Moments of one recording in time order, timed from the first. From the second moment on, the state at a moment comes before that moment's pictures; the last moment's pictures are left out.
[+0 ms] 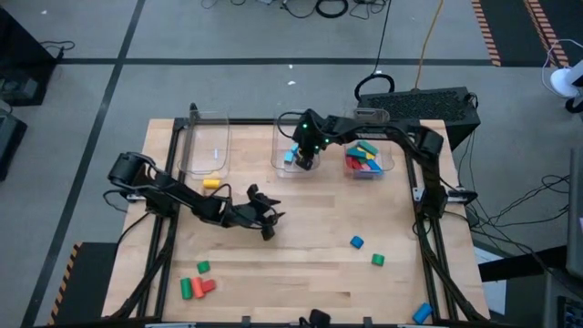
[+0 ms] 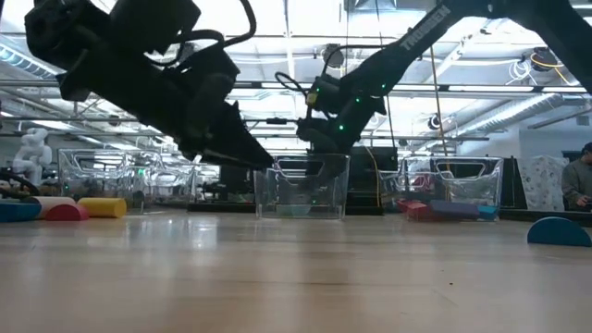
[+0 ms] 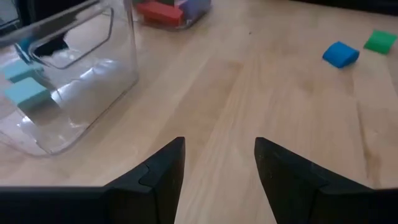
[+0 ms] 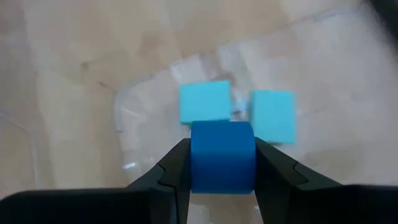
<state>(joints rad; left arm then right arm) -0.24 1.66 0.57 0.57 -0.50 -0.33 -0.49 2.02 1.40 -0.36 -0.20 -0.07</state>
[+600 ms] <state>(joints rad) -0.26 1.65 0.57 0.63 -0.50 -0.31 -0.49 2.03 1.41 -0.31 -0.22 -0.15</state>
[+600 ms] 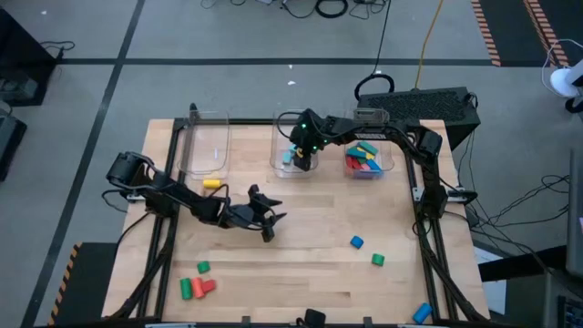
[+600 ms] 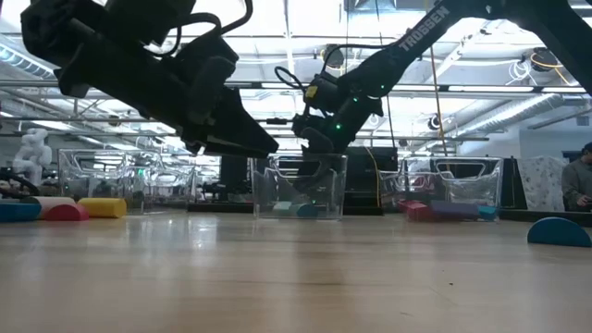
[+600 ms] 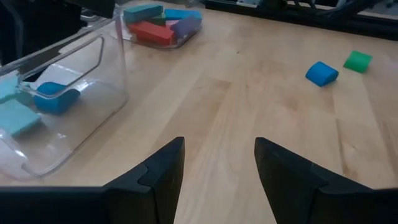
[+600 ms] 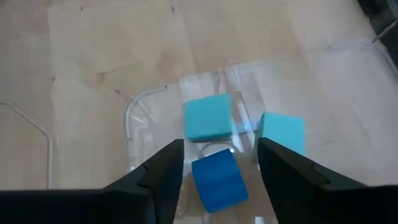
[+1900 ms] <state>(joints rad) -0.32 1.65 0.57 0.59 -0.53 -0.30 0.00 1.40 1.08 -0.87 -0.06 0.11</state>
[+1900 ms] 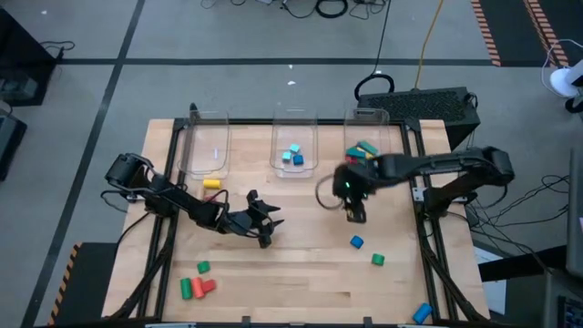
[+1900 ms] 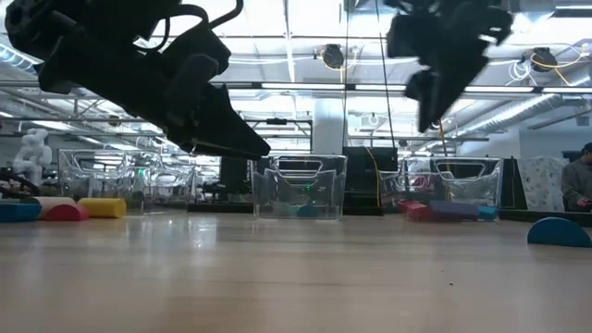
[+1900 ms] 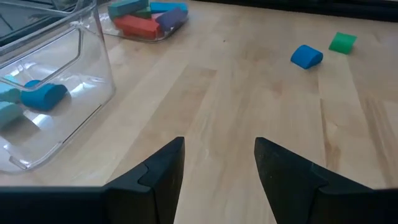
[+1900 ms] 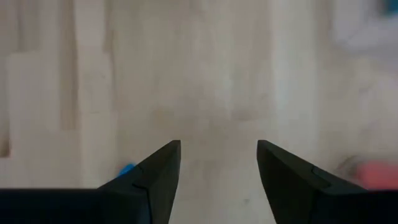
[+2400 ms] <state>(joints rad) -0.32 1.65 0.57 0.59 -0.53 -0.28 0.36 1.39 0.86 -0.77 0.06 0.93</state>
